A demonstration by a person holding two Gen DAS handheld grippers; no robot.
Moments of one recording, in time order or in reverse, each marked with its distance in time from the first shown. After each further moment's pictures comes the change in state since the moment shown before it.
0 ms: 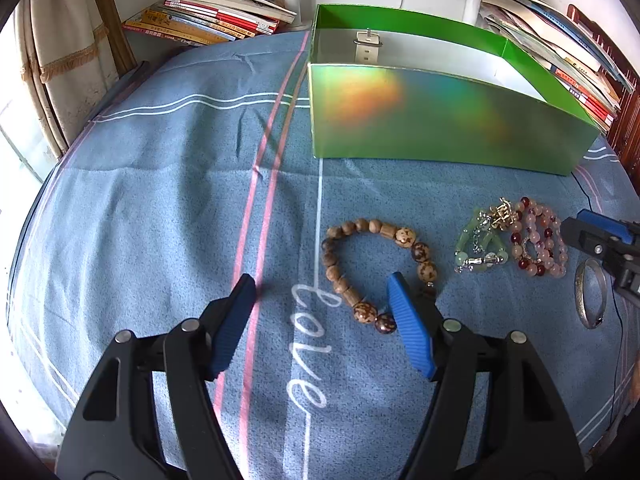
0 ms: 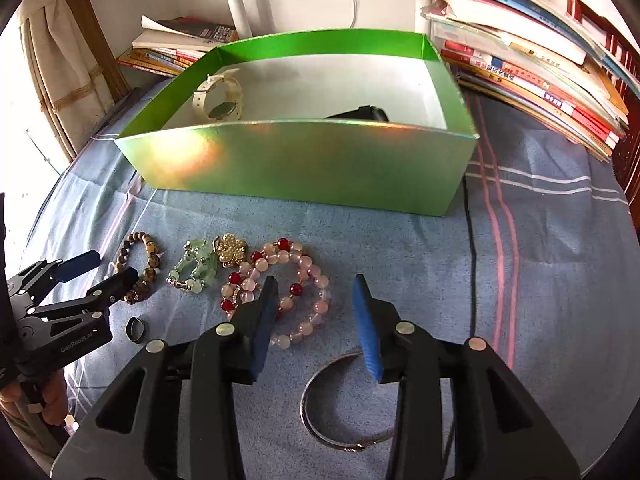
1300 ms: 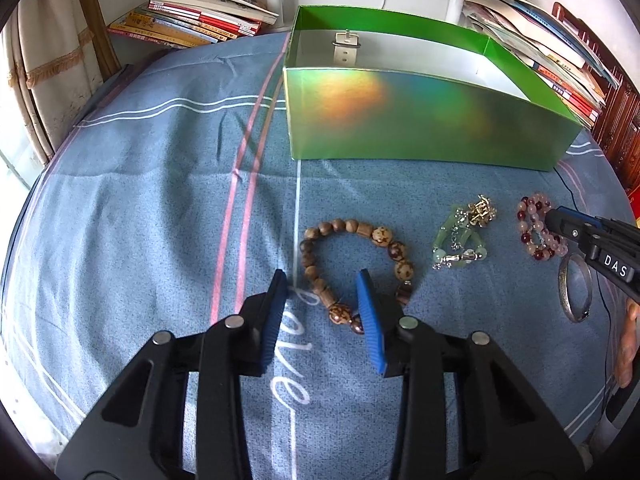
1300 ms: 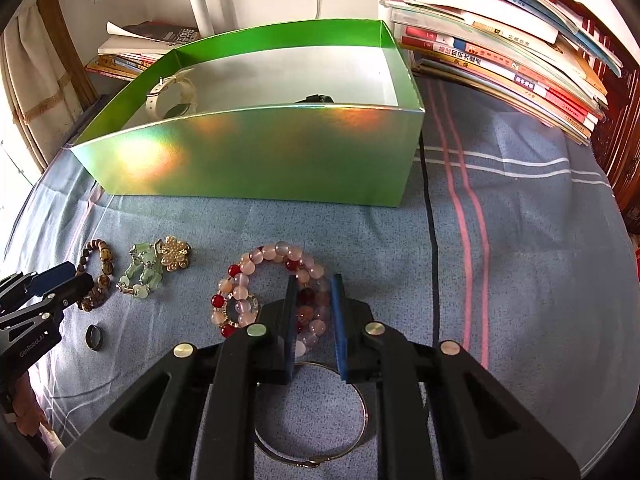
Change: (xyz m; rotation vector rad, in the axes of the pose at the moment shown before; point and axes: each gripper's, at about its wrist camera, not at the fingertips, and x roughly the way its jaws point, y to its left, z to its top) left arm -0.002 -0.006 0.000 0.022 0.003 -0.059; right arm 0.006 -0.024 -0.004 0.049 -0.011 -0.082
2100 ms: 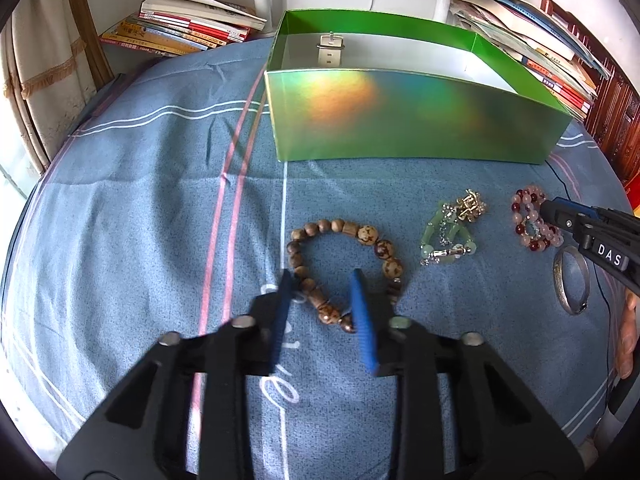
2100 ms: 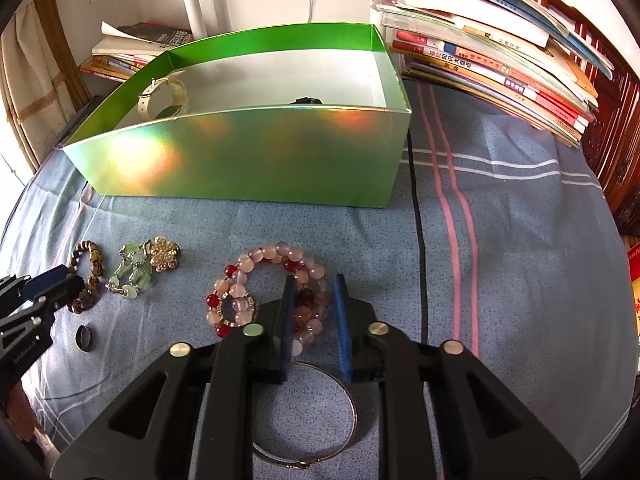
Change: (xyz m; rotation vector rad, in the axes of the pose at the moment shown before) left arm -0.002 -0.004 -0.004 0.035 -0.020 -0.010; right arm -0.001 0.000 -0.003 -0.008 -0.017 -0.036
